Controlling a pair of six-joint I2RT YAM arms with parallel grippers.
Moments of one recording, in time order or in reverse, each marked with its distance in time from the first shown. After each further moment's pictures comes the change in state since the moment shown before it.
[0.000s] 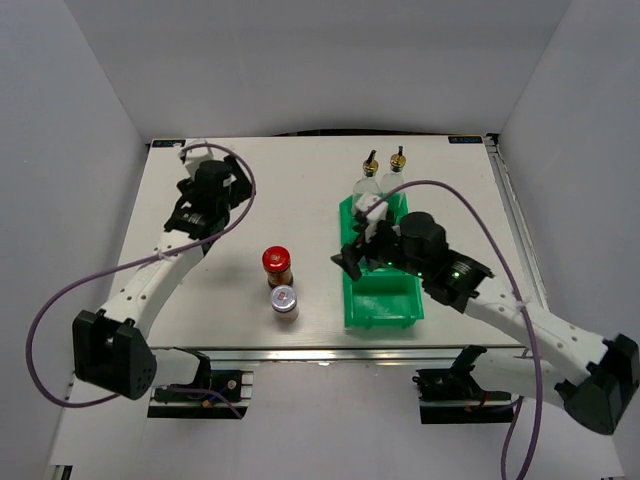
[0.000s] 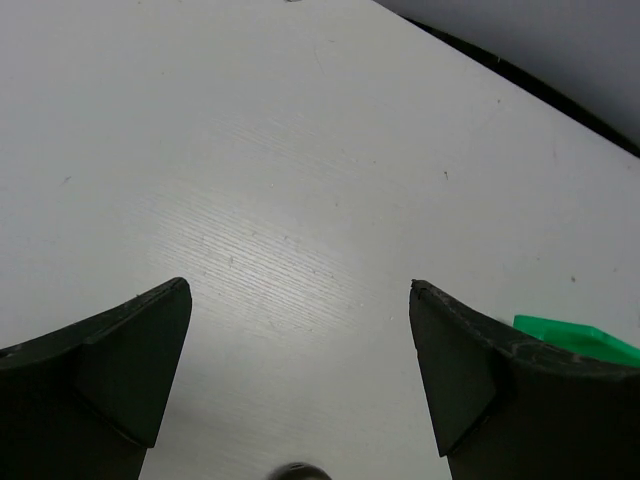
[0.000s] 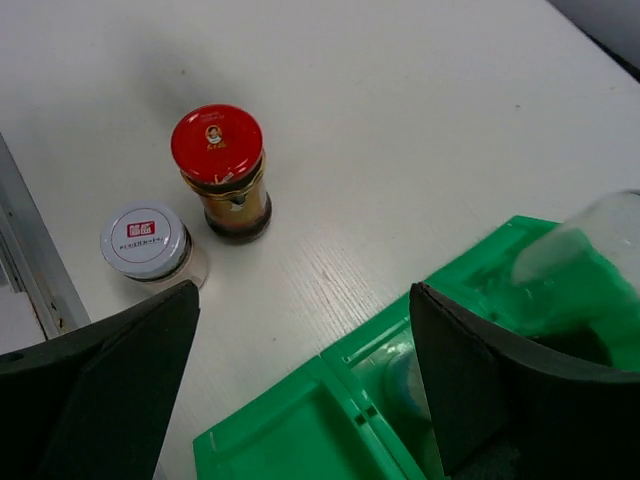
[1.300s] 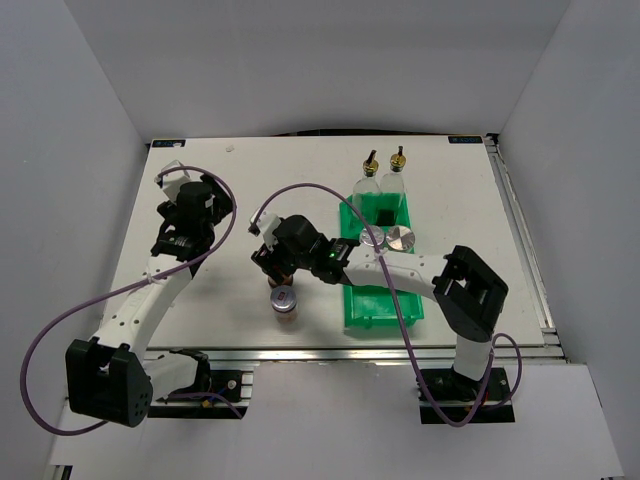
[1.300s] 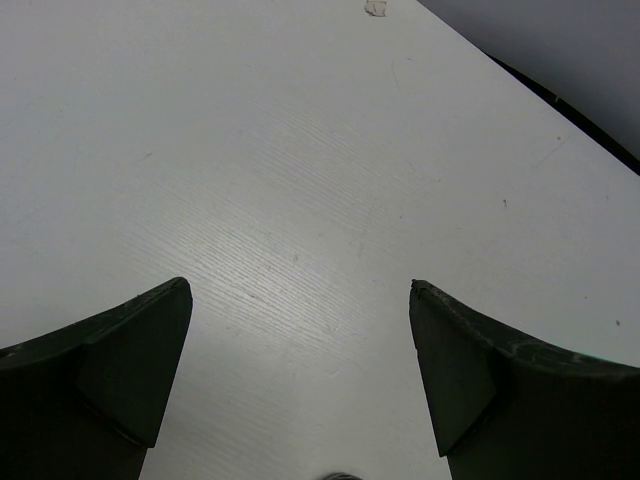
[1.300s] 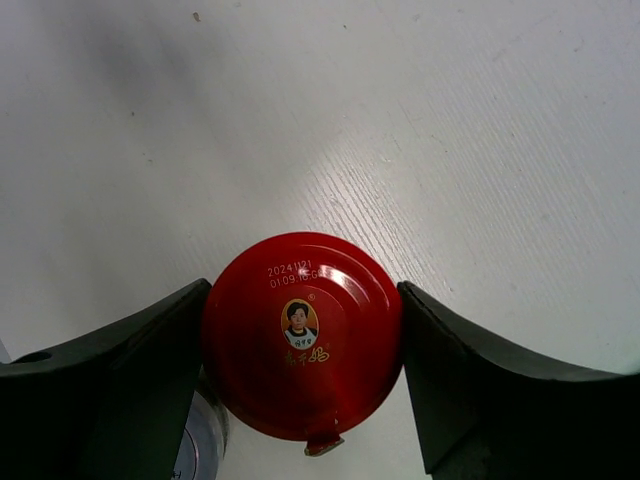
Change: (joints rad) left arm 0.116 -0.171 -0.236 0.085 -0.029 -0.049; right arm 0.267 0.825 0.455 0.067 0.183 0.027
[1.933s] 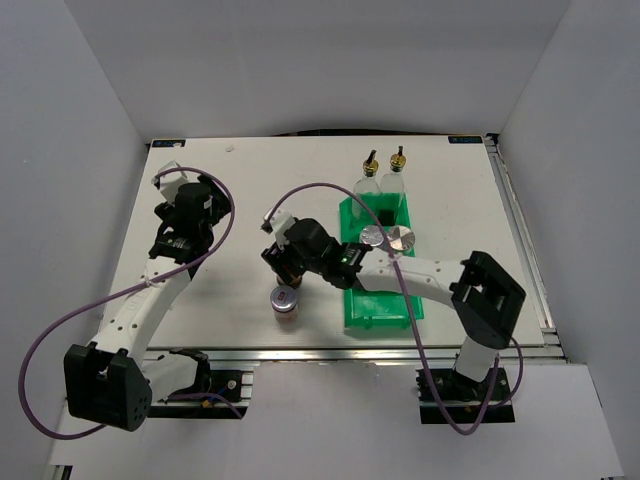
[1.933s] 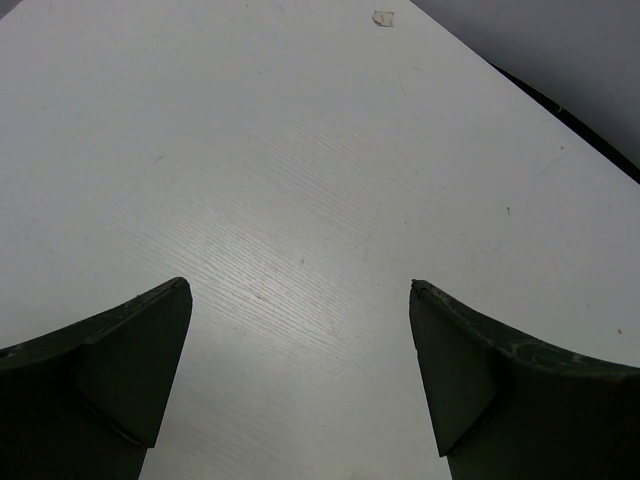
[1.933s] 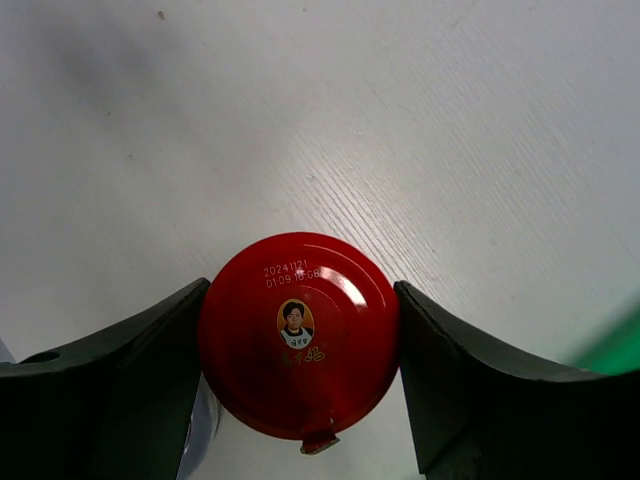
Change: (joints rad) left arm 0.000 -0.021 0.000 -0.013 -0.021 -0.004; right arm 0.000 -0.067 -0.069 0.021 0.071 0.066
